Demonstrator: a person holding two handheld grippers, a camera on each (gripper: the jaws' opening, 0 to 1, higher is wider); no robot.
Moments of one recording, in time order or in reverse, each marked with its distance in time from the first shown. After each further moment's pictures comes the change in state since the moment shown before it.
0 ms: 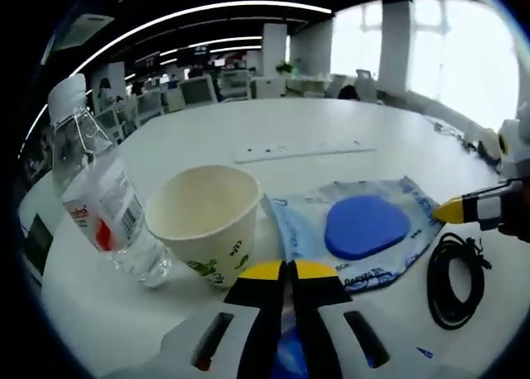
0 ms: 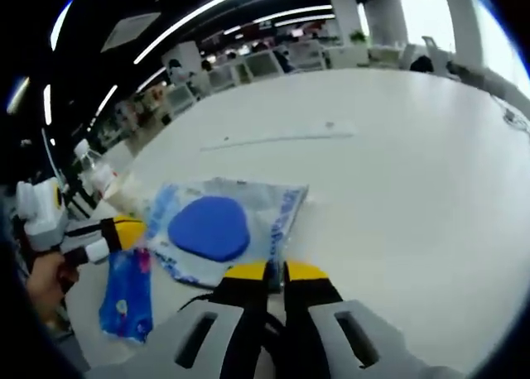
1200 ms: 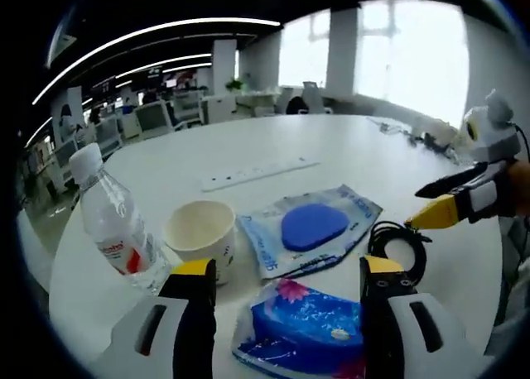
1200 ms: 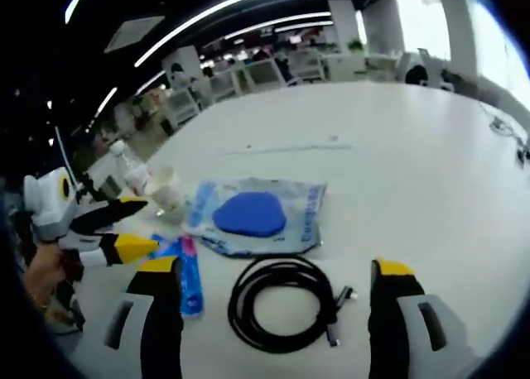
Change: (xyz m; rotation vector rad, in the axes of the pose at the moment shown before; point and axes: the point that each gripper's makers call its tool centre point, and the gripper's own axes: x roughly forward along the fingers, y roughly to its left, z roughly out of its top) left arm -0.069 -0.016 0.017 0.130 -0.070 -0.251; right arm -0.078 0.052 -0.011 -0.039 -0.019 -0.028
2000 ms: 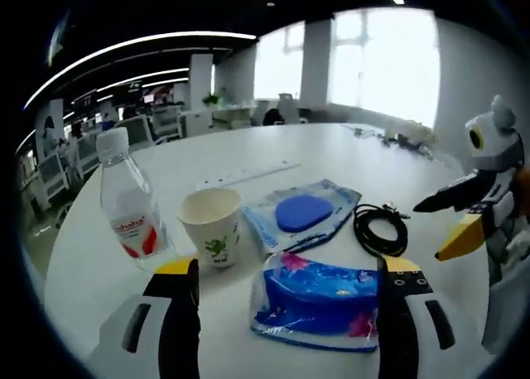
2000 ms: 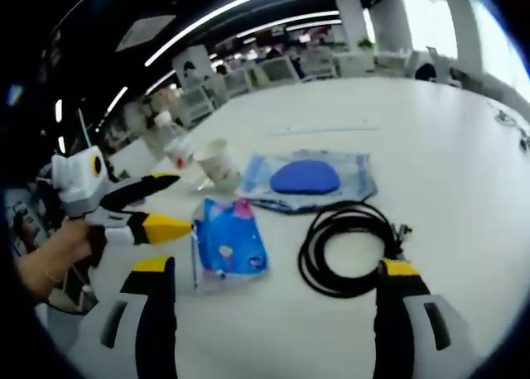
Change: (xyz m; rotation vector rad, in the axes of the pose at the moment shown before) left arm -0.030 0.014 -0.023 0.057 -0.066 -0.127; right arm -0.020 0.077 -0.053 0.023 -0.013 0.063
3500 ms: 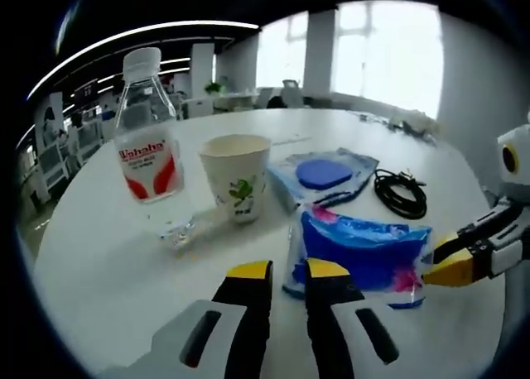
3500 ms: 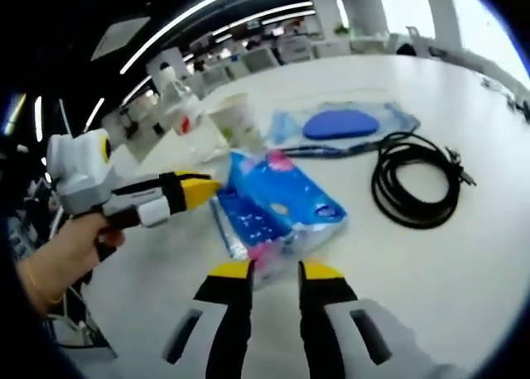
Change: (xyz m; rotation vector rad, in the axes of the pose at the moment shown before) left arm 0.006 0.031 -0.057 -0.033 0.056 0.007; right arm 0.053 0.064 -0.054 0.104 0.017 -0.076
